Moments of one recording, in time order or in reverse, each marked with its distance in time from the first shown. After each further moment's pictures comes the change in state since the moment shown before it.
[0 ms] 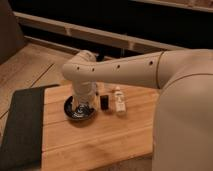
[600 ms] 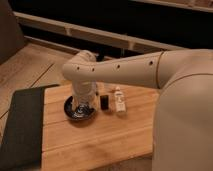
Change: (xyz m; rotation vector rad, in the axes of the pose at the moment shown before) arm 0.000 0.000 0.000 0.000 0.000 0.000
